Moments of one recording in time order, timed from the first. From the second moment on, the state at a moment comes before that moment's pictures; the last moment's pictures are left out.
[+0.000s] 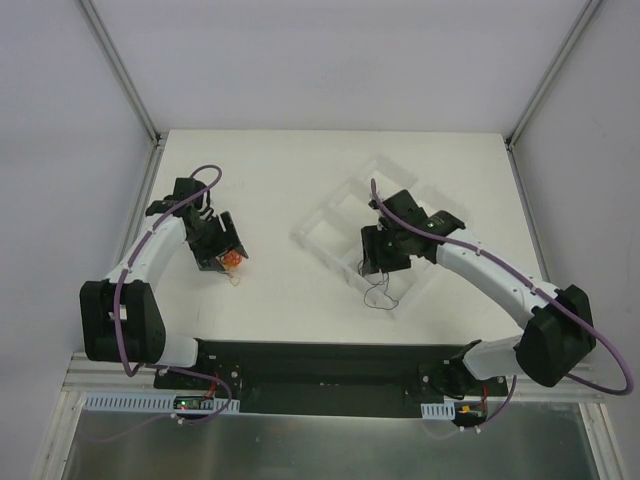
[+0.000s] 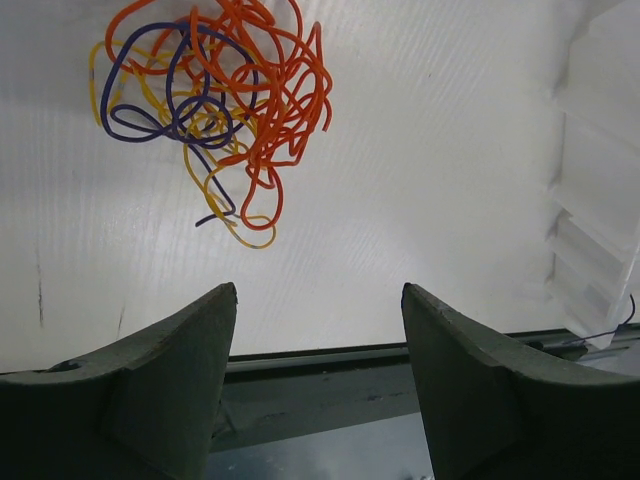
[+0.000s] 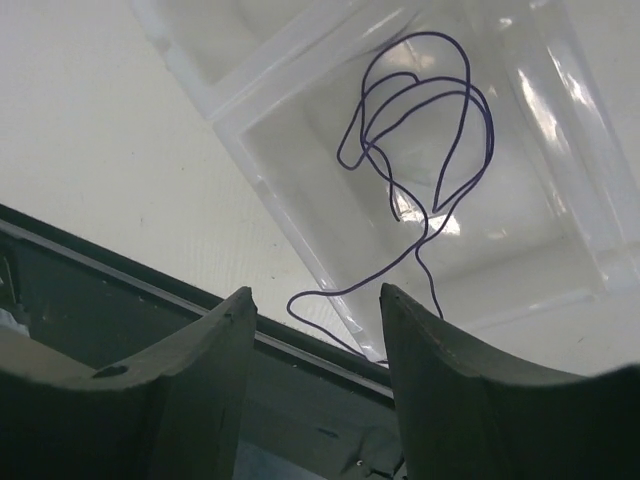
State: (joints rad) left arm -0.02 1.40 1.01 -0.91 0.30 -0.51; right arm 0.66 1.37 1.11 -0.83 -0.13 0.39
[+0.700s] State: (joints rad) left arm -0.02 1.31 0.94 -0.92 0.34 -0.51; right arm 0.50 1.47 0.98 -0.81 -0.27 0.89
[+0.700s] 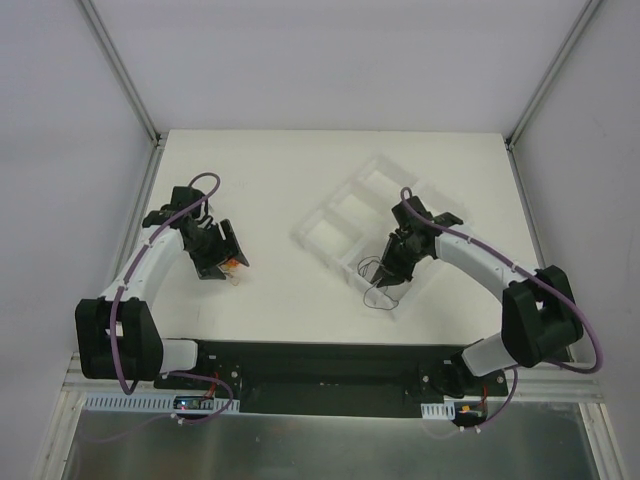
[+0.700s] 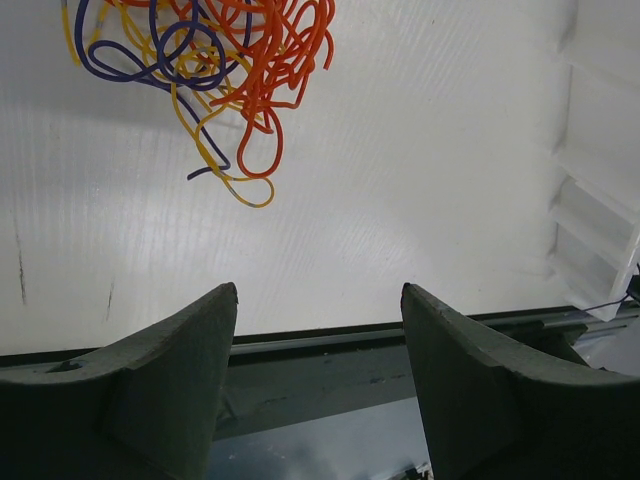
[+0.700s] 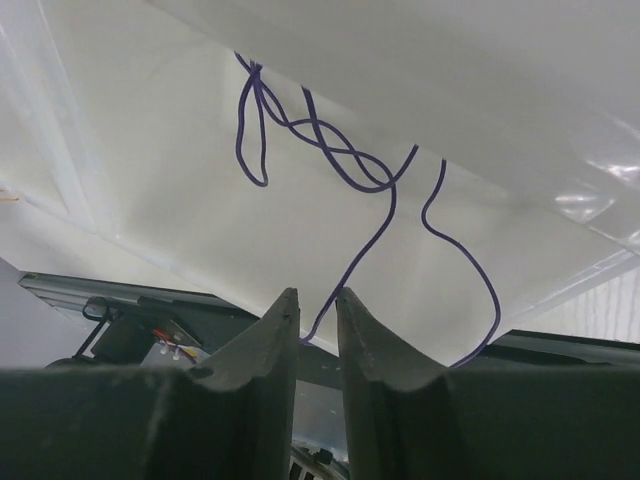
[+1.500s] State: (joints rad) left arm -0.02 1.29 0.94 -0.92 0.34 -0.51; right arm 0.41 1.57 1.17 -0.78 -0.13 0.81
